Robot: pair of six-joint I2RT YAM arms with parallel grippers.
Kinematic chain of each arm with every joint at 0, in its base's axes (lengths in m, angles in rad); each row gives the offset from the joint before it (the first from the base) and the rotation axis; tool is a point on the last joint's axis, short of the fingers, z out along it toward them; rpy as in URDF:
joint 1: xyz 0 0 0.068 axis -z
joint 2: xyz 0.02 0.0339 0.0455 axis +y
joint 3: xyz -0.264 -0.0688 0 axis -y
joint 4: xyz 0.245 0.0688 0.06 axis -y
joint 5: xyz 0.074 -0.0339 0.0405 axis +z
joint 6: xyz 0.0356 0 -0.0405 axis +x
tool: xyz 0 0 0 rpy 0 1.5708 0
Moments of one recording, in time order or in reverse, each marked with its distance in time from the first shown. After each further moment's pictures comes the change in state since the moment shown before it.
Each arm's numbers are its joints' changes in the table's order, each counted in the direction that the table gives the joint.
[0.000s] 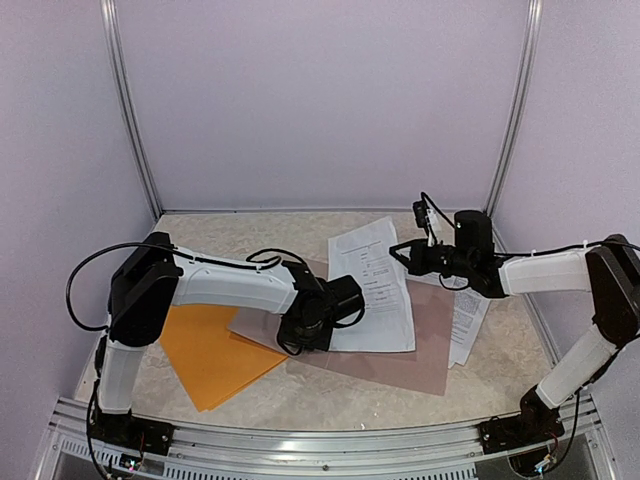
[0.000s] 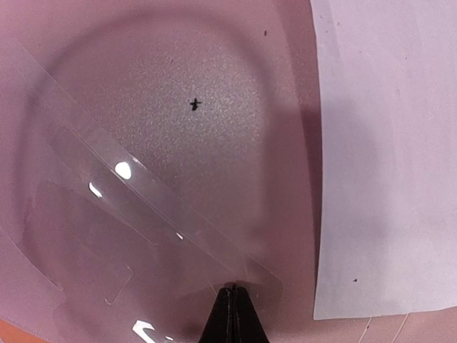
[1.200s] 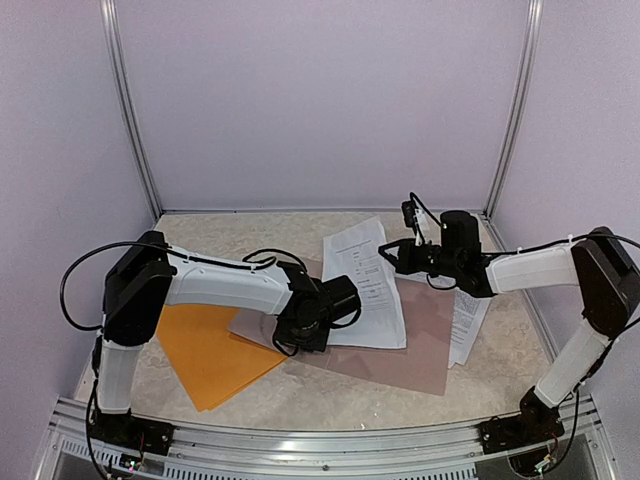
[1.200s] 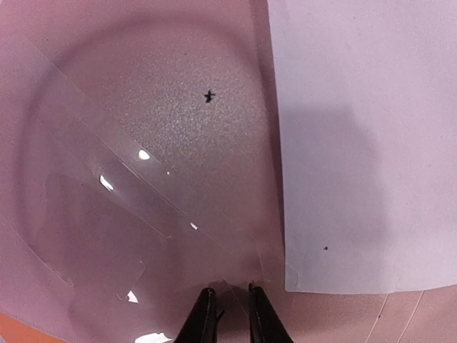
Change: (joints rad) left arm 0.002 -0.040 -0.051 0.032 0.008 0.012; right arm -0.060 0.080 0.052 0.042 -0.068 0.047
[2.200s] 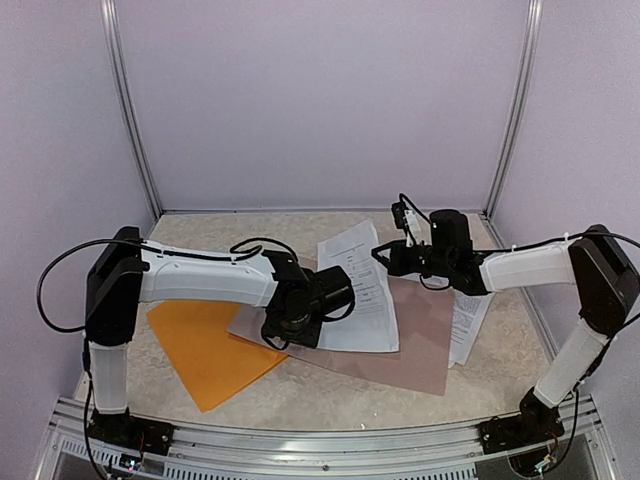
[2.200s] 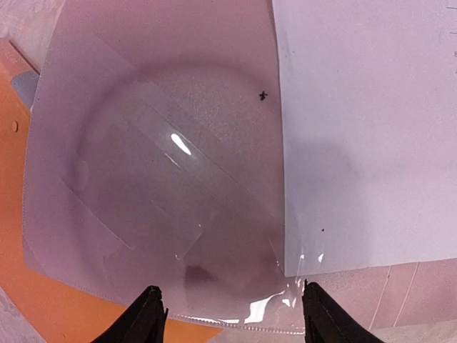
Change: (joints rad) left arm 0.008 -0.092 -0.009 -0.089 0.045 -0.018; right arm -0.049 0.016 0.048 -0.079 -0.053 -0.037
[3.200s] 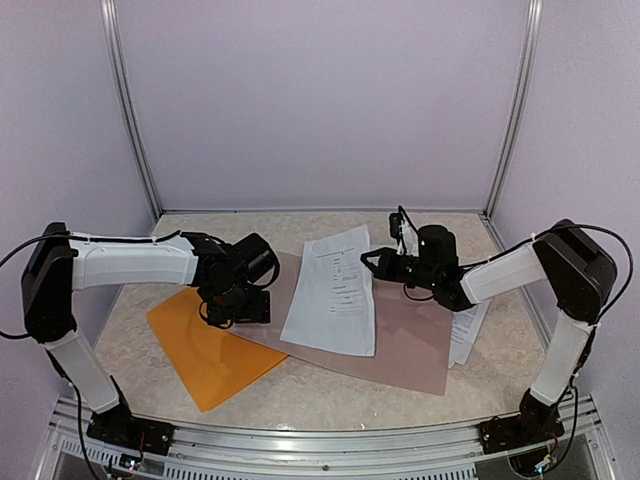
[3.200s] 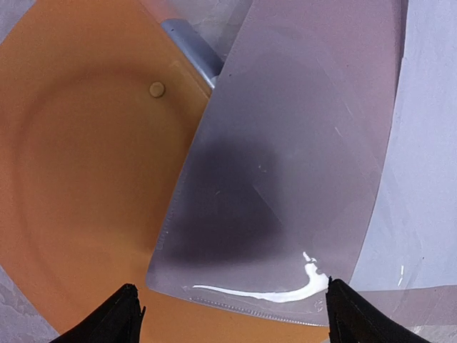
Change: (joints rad) left arm -0.273 -0.347 -0.377 0.164 -0.140 0.014; right arm -0.047 0.157 -0.036 0.292 -0.063 0.291
